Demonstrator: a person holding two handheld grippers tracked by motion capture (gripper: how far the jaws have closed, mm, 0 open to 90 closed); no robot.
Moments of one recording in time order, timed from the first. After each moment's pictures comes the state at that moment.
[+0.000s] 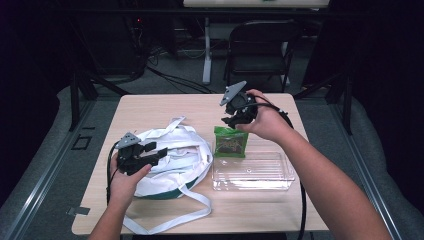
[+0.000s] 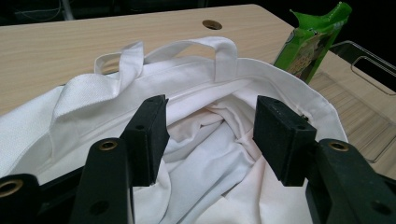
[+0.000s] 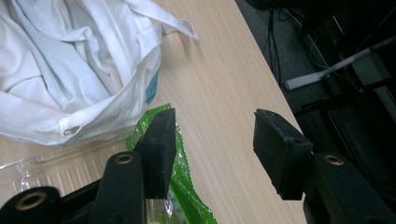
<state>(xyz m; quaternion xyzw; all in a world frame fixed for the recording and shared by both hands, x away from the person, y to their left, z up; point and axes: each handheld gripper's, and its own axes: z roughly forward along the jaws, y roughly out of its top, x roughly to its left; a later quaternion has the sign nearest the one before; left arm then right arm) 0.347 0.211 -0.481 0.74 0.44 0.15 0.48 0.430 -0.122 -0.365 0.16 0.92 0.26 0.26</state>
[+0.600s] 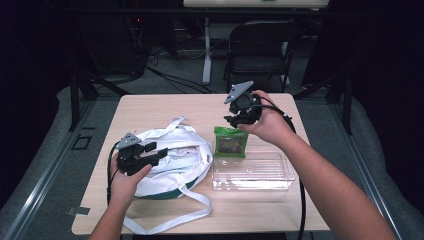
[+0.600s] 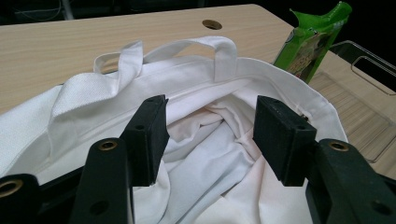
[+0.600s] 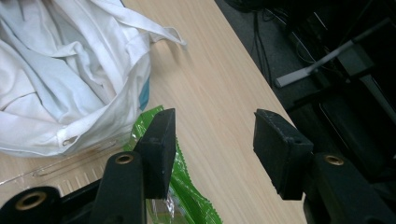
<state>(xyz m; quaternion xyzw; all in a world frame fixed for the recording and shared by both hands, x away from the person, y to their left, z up) 0.346 0.210 -0.483 0.74 0.44 0.15 0.48 0.421 -0.131 -0.362 0.21 0.90 0.28 0.27</state>
